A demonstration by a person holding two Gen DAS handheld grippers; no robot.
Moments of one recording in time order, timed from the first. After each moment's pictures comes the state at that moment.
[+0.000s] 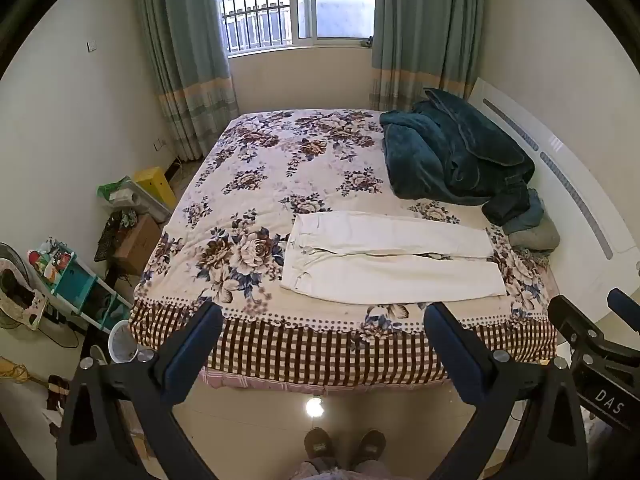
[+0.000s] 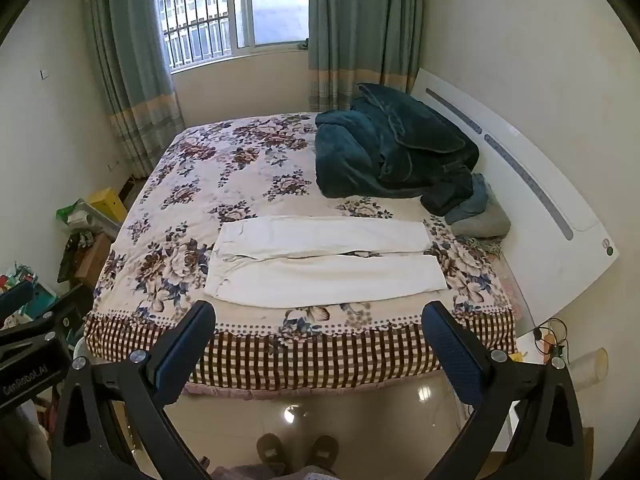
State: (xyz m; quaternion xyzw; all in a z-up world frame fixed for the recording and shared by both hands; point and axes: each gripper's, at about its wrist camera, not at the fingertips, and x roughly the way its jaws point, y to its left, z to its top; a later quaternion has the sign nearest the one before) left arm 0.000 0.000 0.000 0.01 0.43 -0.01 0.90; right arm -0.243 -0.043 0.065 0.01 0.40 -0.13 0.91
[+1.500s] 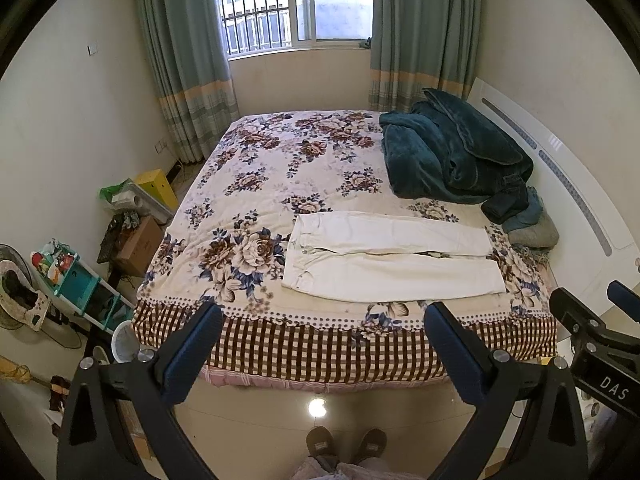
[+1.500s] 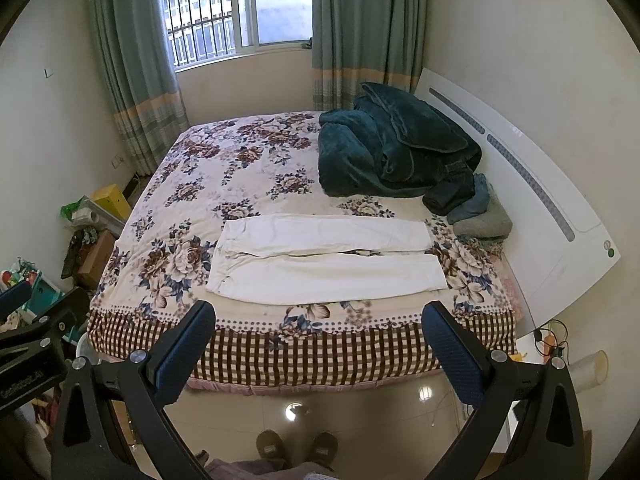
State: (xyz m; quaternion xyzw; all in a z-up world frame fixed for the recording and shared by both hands) left arm -0.004 0.005 0.007 0.01 0.43 -0.01 0.90; right arm -0.254 -0.045 0.066 0.02 0.40 -0.12 0.91
